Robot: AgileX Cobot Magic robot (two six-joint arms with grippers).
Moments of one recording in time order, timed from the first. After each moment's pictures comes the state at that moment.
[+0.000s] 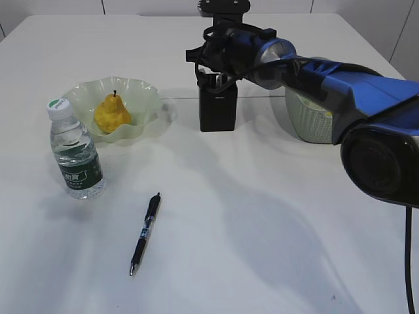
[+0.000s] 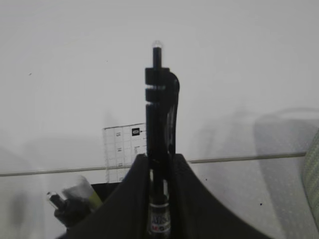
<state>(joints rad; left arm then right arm) 0.01 1.21 -0.87 -0.12 0.76 0.05 0.47 2.58 -2.41 -0.91 0.70 1.06</state>
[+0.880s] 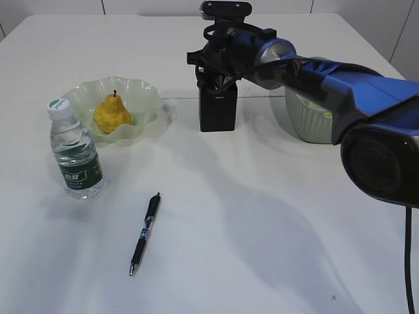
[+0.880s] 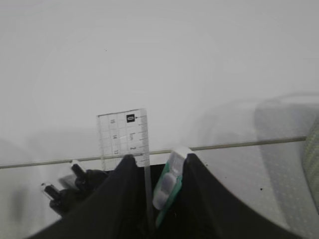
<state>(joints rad) 0.01 1.21 -0.87 -0.12 0.76 0.05 0.47 2.58 -2.41 -0.87 0.73 1.05</state>
